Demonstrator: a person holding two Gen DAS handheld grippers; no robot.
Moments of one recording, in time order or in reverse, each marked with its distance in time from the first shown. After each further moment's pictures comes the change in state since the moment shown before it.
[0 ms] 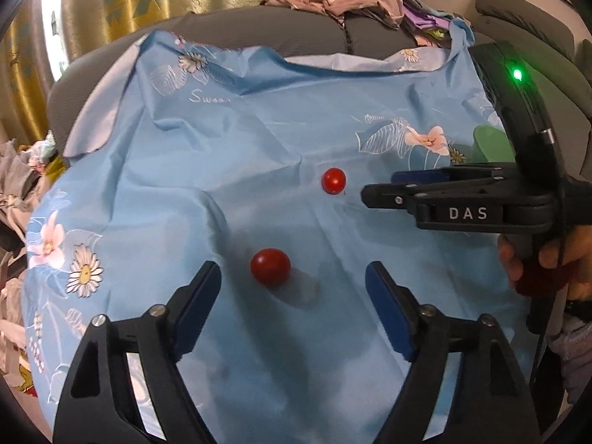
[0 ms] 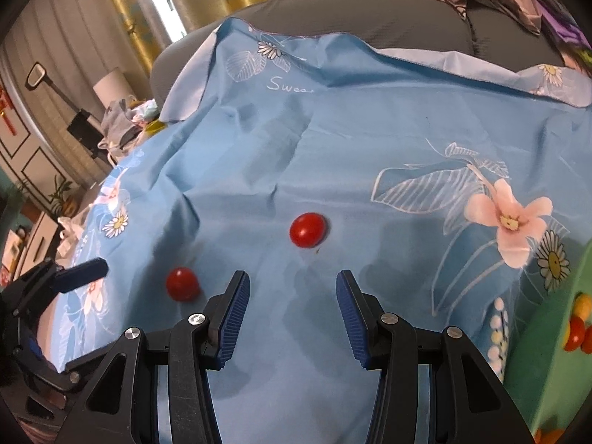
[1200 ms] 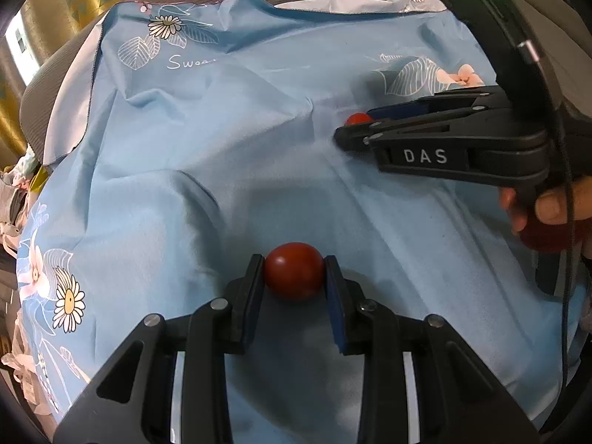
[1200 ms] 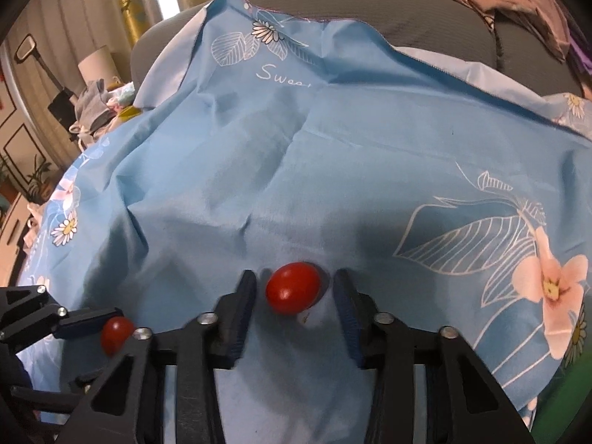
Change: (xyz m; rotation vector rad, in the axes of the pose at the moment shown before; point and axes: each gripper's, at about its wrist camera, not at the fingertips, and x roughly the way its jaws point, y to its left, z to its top) left arm 0.069 0.007 0.000 0.118 0.150 0.058; right arm 0.061 0.001 0.026 -0.090 -0.004 -0.100
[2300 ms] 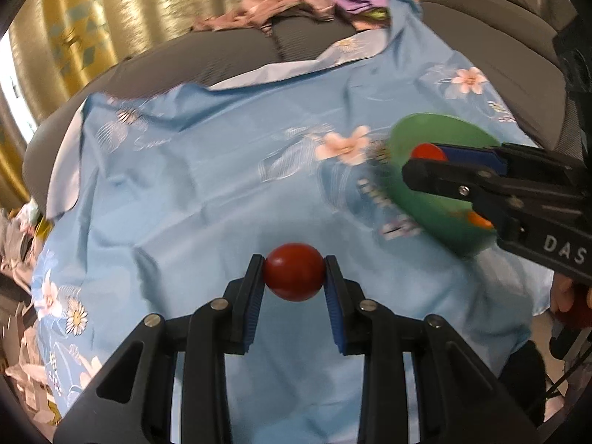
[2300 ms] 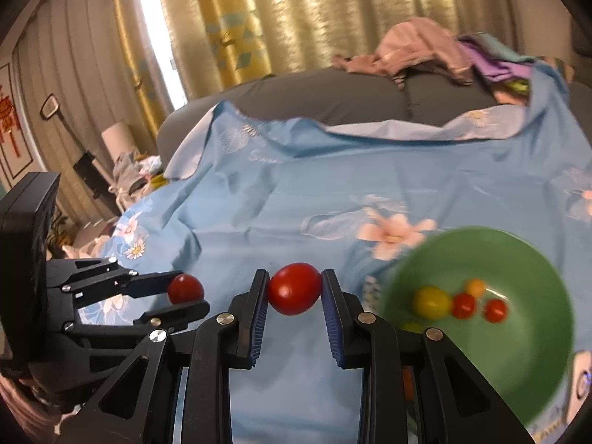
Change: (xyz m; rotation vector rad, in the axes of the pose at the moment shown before) left arm -0.101 -0.122 0.030 0.067 -0.153 -0.059; right arm -0.199 -0.045 -0.073 0.119 -0.254 0.006
